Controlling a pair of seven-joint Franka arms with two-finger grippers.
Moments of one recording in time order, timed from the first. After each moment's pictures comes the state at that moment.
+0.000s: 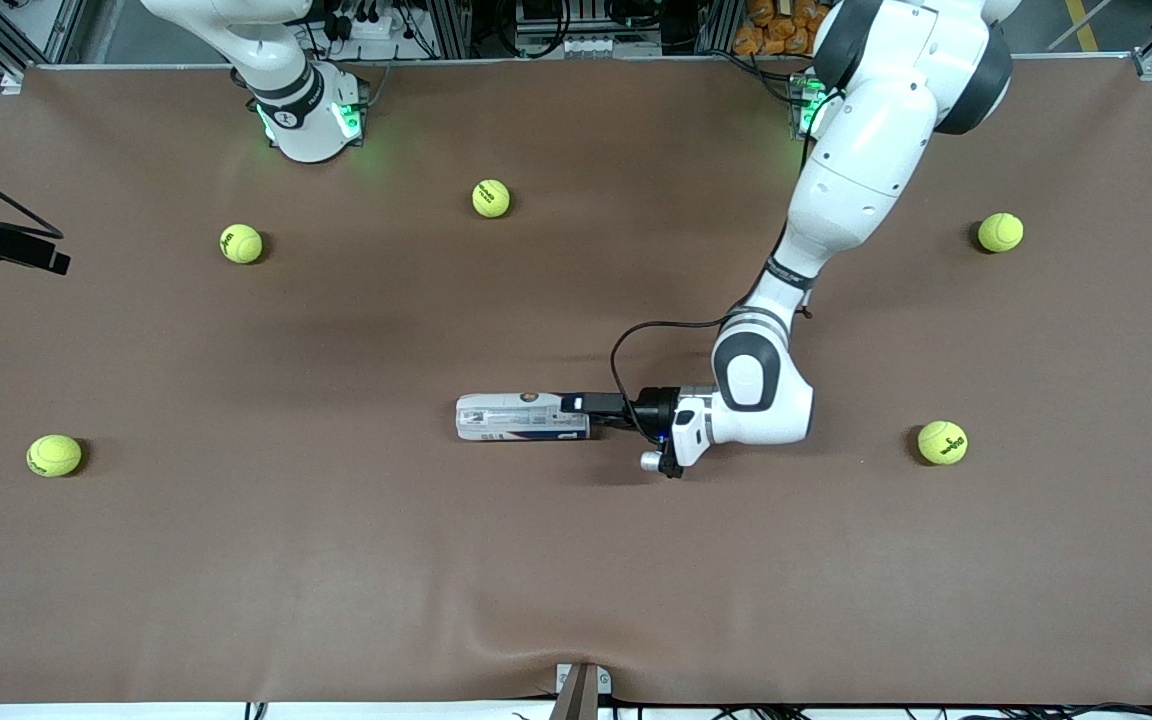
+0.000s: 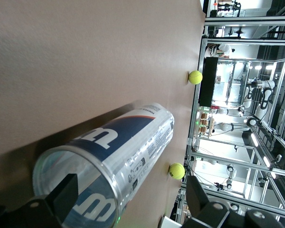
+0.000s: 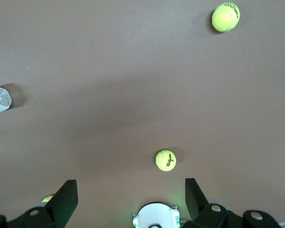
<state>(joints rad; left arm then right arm) -0.45 0.98 -0.08 -1.42 -1.57 2.12 0.67 -0.02 0.10 -0.11 -1.45 0.02 1.33 0.10</state>
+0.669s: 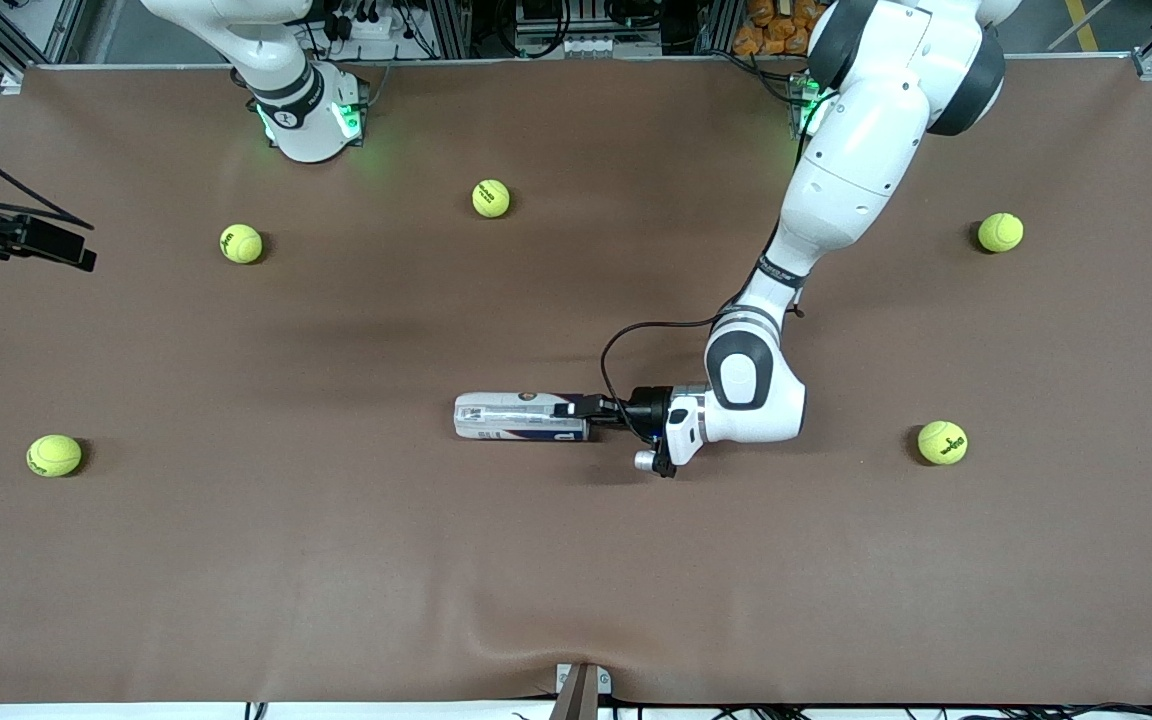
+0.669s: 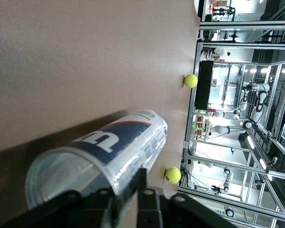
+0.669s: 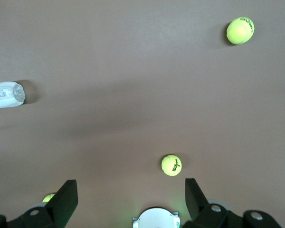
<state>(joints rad) -0.46 0.98 -0.08 -1.40 -1.59 2.12 0.67 -0.02 0.08 -0.03 -1.44 0.02 1.35 0.10</state>
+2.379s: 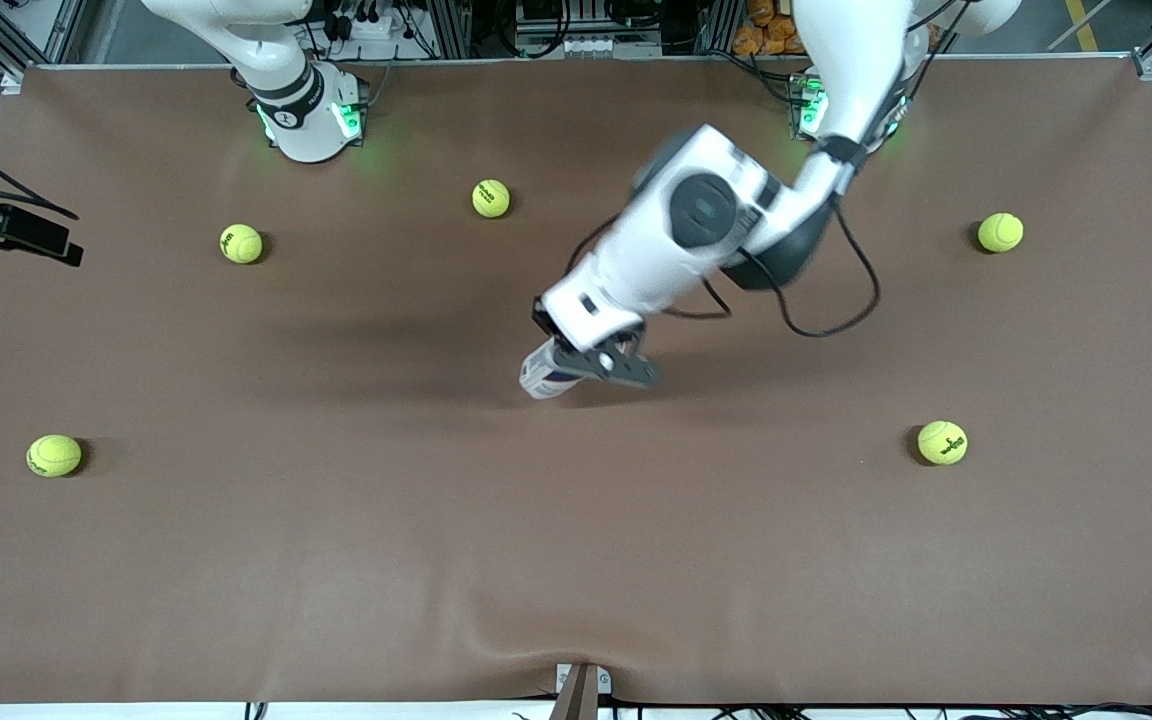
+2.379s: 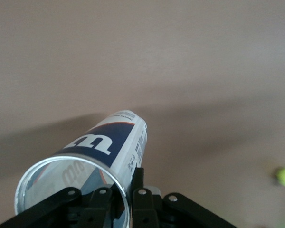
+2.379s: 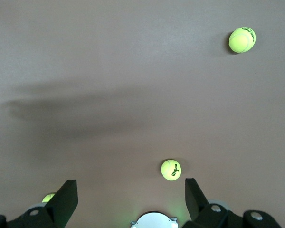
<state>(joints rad) -0.69 0.55 -0.08 -1.36 -0.22 2.10 -0.54 -0.04 0.07 -0.04 -1.45 0.03 1.37 0.05</state>
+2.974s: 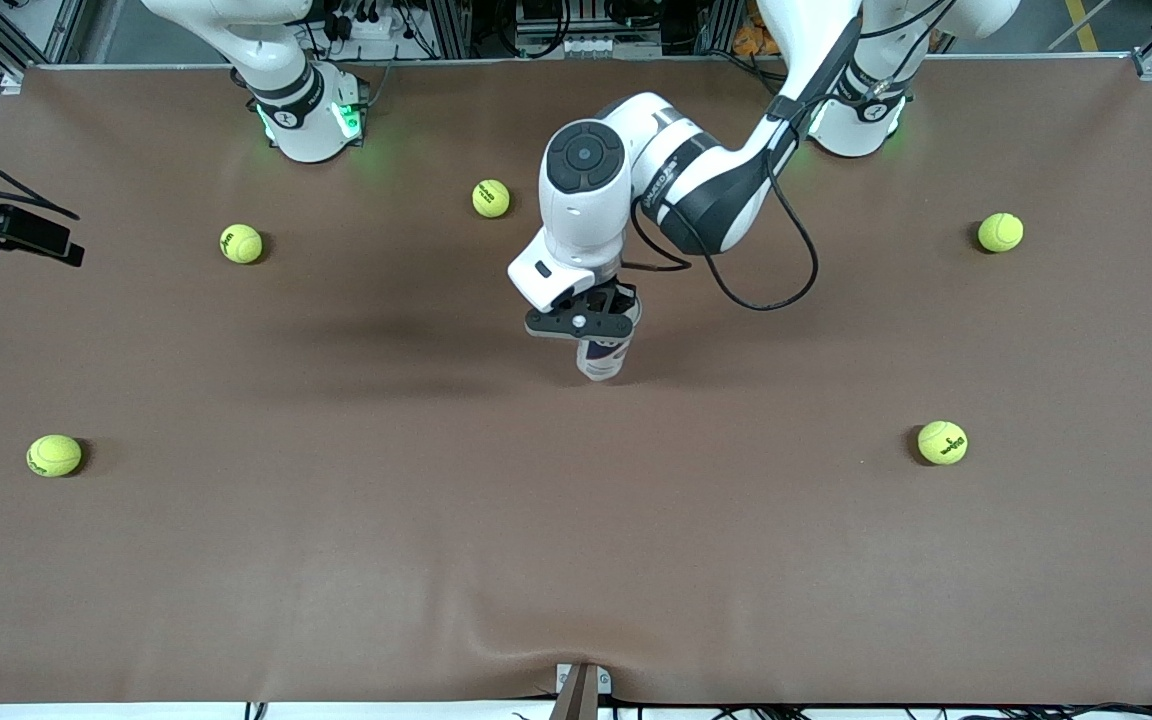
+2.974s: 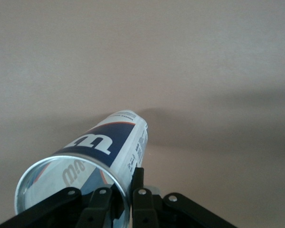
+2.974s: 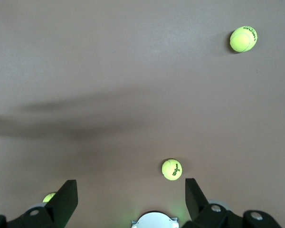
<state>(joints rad) -0.76 0.56 -0.07 -1.39 0.03 1.96 -0.73 -0.04 0.07 -0.04 -1.45 0.04 1.37 0.05</state>
